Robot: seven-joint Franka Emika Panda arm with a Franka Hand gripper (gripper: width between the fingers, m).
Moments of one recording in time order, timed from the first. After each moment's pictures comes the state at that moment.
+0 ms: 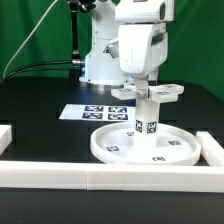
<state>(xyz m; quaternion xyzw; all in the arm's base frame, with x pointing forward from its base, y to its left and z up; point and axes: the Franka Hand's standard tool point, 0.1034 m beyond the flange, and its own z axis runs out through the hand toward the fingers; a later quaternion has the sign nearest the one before) 0.530 0.038 0.100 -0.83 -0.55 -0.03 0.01</state>
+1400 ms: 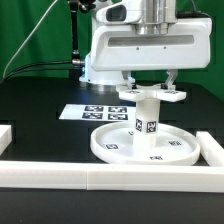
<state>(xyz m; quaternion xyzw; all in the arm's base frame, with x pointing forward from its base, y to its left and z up) 0.528 0.041 0.098 -1.00 0.03 -0.02 0.03</state>
